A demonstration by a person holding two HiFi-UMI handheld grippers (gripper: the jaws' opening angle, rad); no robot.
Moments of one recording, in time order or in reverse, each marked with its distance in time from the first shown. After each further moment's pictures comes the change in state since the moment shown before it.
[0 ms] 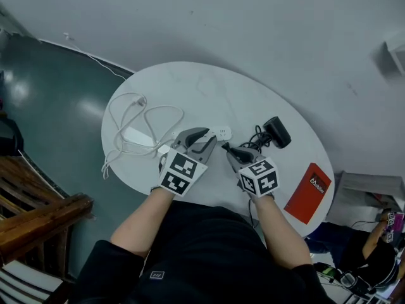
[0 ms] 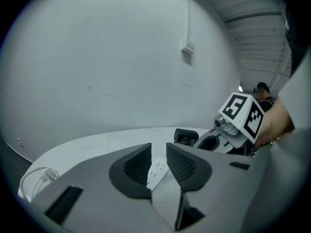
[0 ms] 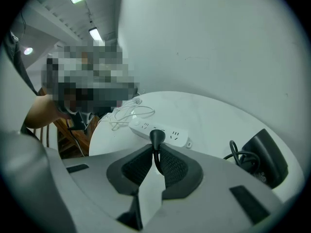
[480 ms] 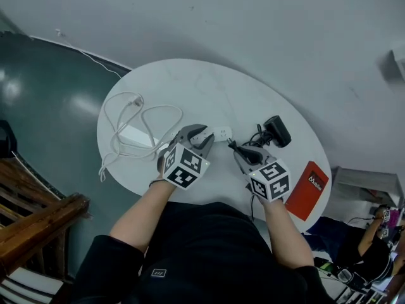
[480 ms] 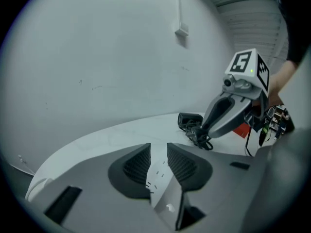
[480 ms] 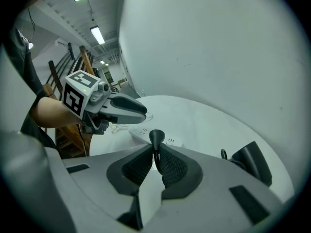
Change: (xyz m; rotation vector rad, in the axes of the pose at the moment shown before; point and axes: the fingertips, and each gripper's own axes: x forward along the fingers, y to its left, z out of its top) left arm 0.031 0.021 -0.034 0.125 0.116 -0.024; right arm -0.023 -0.005 0.020 -0.035 0.009 -0.027
